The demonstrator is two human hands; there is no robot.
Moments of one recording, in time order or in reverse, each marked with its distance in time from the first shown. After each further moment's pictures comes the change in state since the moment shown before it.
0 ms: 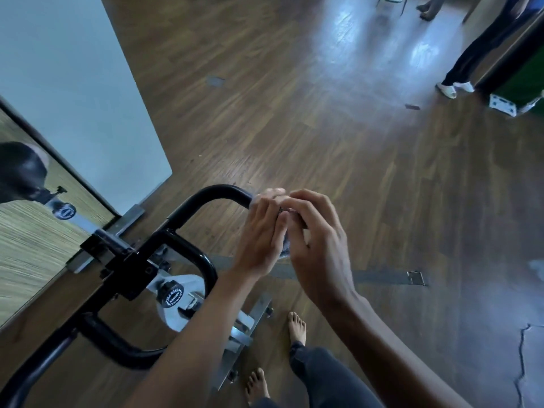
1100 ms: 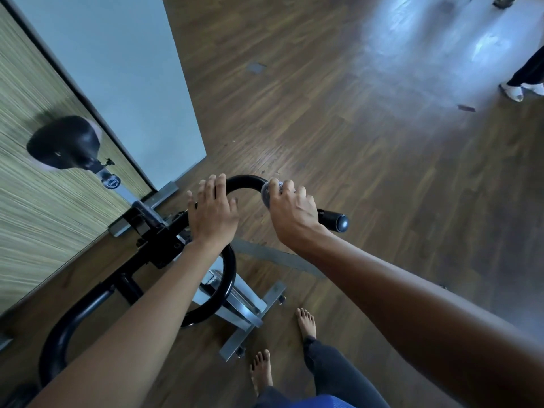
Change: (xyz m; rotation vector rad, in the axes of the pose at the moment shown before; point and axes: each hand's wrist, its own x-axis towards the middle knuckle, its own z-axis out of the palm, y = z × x) left_hand -0.007 -0.052 -0.083 0.567 -0.101 -0.660; right_hand 0.066 0.016 0.070 -0.805 -0.678 -0.020
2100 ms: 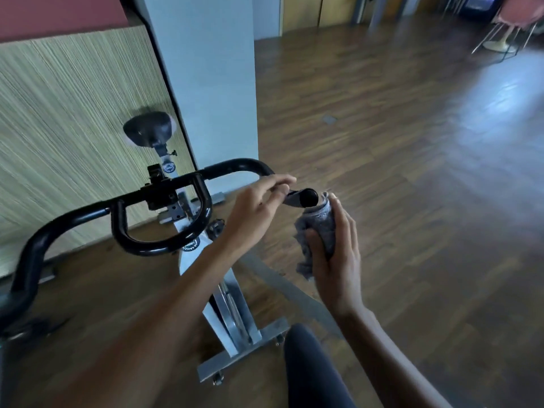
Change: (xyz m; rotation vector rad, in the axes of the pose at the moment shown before) left_hand -0.102 0.130 0.005 -0.780 0.263 0.122; right_hand -0.094 0.142 0.085 0.992 0.653 -0.486
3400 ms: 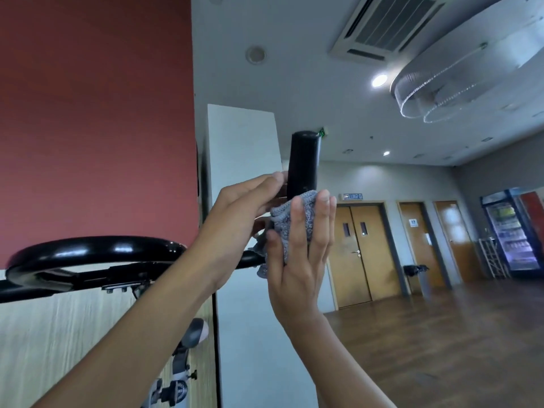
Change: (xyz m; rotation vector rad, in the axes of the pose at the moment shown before) left_hand 0.035 -0.092 0.033 -0.061 0.177 0.794; right_hand 0.144 0.118 0.221 0.307 1.139 -1.148
